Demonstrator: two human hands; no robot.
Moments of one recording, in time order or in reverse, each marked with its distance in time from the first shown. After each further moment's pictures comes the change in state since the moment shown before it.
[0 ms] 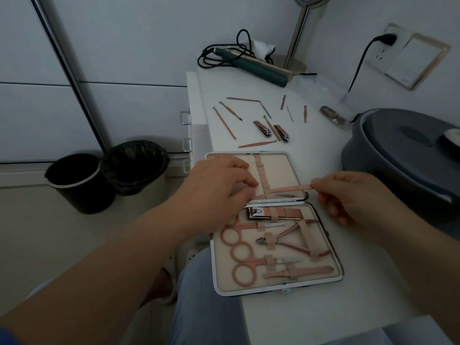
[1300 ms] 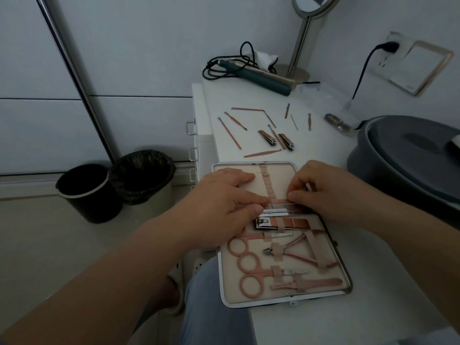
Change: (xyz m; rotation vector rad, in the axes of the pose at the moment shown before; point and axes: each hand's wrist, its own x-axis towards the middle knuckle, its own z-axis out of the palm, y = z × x) left_hand -0.005 0.001 -0.010 -0.024 -0.154 0.031; right_hand 0.019 -0.029 0.018 -0.800 -0.226 -0.486
